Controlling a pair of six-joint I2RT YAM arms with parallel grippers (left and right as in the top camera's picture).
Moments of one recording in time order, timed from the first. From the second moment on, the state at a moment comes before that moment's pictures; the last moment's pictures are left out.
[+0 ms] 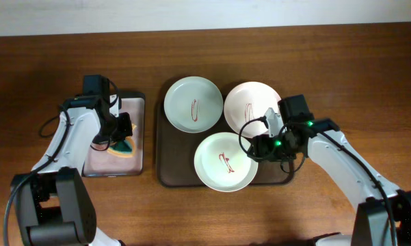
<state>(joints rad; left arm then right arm) 0.06 1.76 1.23 -0.87 0.05 -0.12 0.20 1.54 0.94 -0.75 -0.41 0.16</state>
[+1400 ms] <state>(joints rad) -0.11 1.76 1.05 -0.77 0.07 -0.16 0.20 1.64 0.94 -0.74 -0.36 0.18</state>
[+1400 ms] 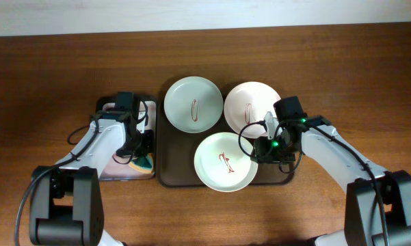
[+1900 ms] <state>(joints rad) -0.11 1.76 1.07 -0.80 0.07 -0.16 0.20 1.64 0.94 -0.75 -0.36 0.18</state>
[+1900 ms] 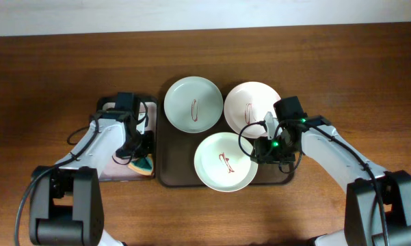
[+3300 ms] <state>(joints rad) -0.64 1.78 1.17 -0.52 0.30 -0.65 0.20 1.75 0.94 -0.70 -0.44 0.21</state>
